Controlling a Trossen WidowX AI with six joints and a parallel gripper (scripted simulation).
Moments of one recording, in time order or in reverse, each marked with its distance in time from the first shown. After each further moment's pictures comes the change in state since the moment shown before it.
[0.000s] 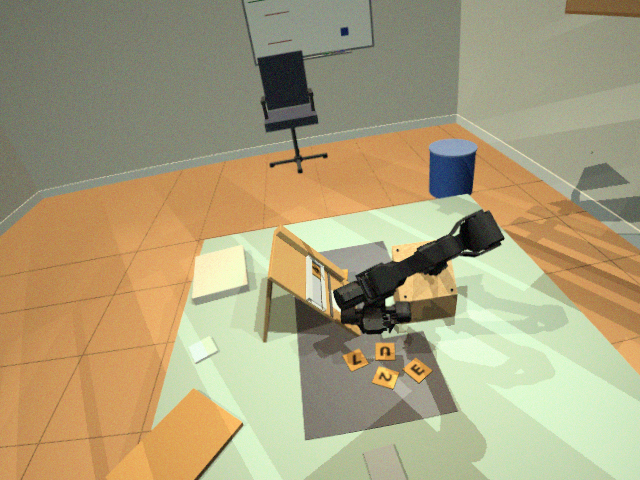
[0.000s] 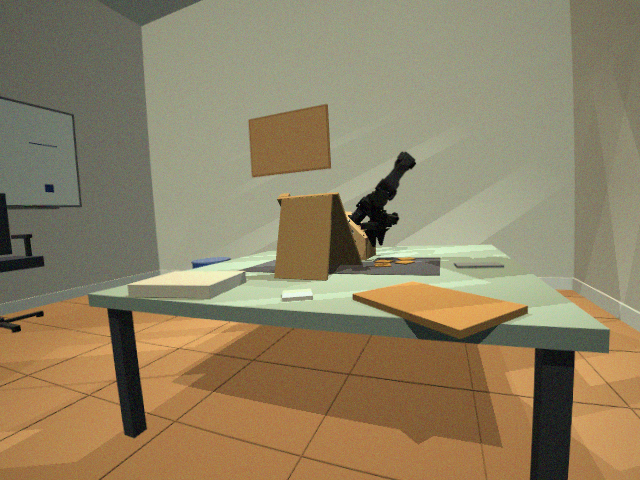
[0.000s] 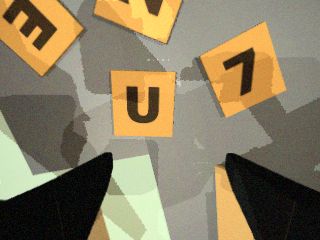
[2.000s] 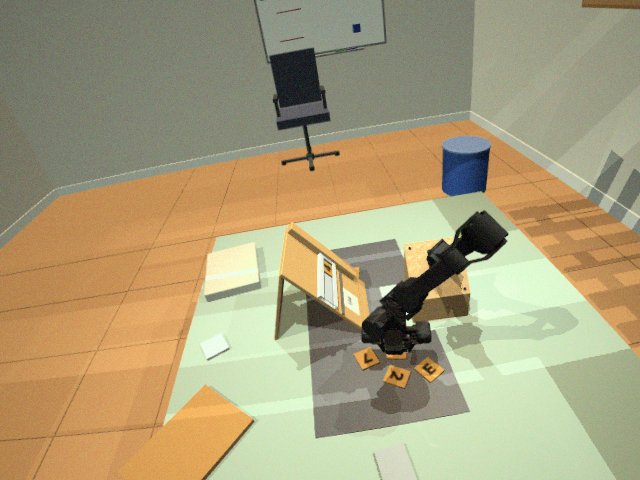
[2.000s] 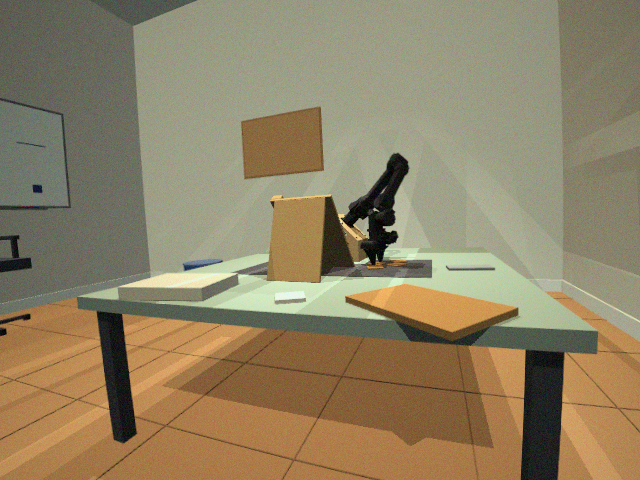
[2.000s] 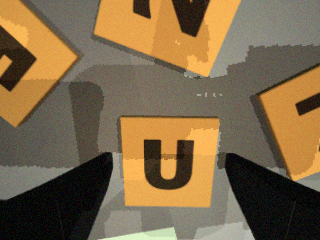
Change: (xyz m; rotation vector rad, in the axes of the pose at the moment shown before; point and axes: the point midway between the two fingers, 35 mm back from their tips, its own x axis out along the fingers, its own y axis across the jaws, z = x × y) arm 0.065 0.022 0.021 0.017 -0.019 0.003
